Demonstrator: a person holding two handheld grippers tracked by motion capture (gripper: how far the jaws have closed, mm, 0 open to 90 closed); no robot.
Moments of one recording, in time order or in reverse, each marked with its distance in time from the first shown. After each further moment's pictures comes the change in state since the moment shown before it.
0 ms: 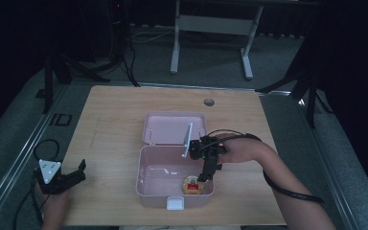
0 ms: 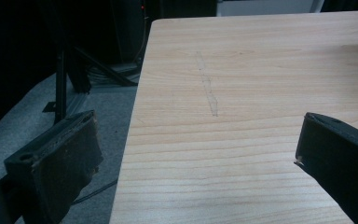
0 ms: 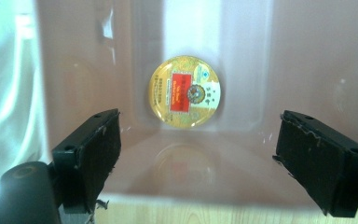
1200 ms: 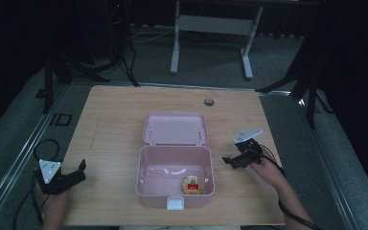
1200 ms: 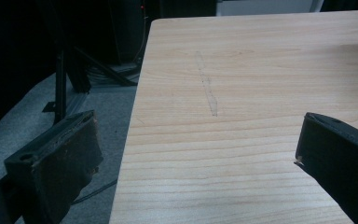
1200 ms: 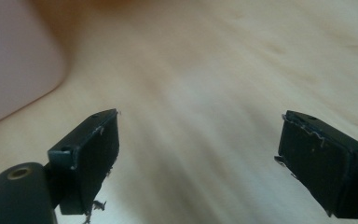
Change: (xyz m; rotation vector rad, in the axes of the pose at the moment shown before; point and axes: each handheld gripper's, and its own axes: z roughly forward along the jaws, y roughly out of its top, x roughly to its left) left arm 0.000 0.000 0.000 0.003 -0.001 0.003; right arm -0.044 -0.179 0.081 -0.531 -0.426 0.579
